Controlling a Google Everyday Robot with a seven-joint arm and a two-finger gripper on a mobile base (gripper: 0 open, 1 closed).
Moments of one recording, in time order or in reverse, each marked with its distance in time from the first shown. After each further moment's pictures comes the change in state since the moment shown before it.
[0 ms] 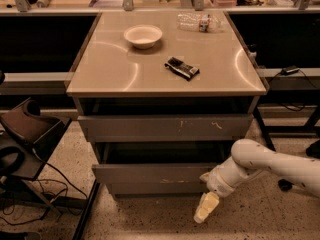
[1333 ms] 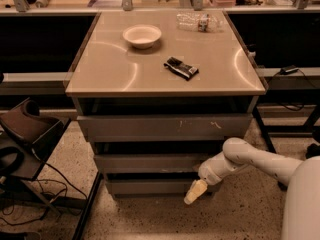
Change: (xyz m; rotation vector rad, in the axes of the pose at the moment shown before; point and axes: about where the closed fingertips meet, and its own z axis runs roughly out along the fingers) arm -0.010 -0.092 0.055 0.030 -0.115 0.028
